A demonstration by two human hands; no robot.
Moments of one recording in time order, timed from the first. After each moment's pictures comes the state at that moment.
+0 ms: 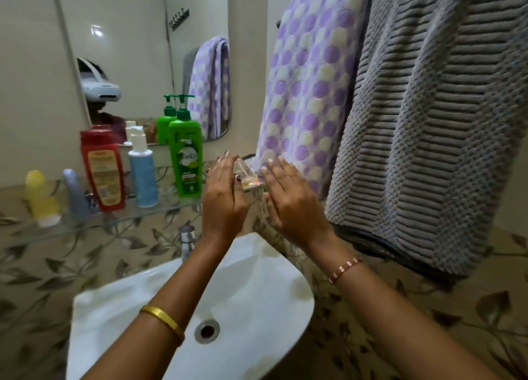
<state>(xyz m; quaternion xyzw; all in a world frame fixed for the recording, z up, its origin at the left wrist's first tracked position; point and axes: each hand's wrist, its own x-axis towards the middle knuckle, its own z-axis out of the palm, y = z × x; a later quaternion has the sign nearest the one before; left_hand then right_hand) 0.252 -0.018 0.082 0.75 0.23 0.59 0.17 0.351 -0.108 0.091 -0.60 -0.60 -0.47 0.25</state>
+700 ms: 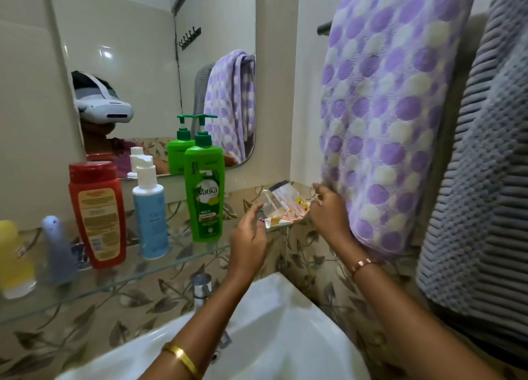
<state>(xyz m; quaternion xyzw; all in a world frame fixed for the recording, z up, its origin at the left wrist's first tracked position) 0.297 0.112 0.046 0.72 0.24 0.53 0.38 0.436 0.052 0.095 -0.74 -0.42 -0.10 0.52</state>
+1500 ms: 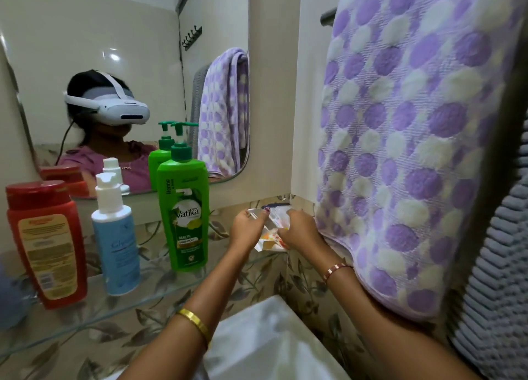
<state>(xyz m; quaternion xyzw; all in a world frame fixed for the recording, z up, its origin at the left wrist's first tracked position) 0.376 0.193 0.077 0.64 0.38 0.45 0.49 0.470 0.135 0.081 -0.83 -0.49 -0.03 0.29</state>
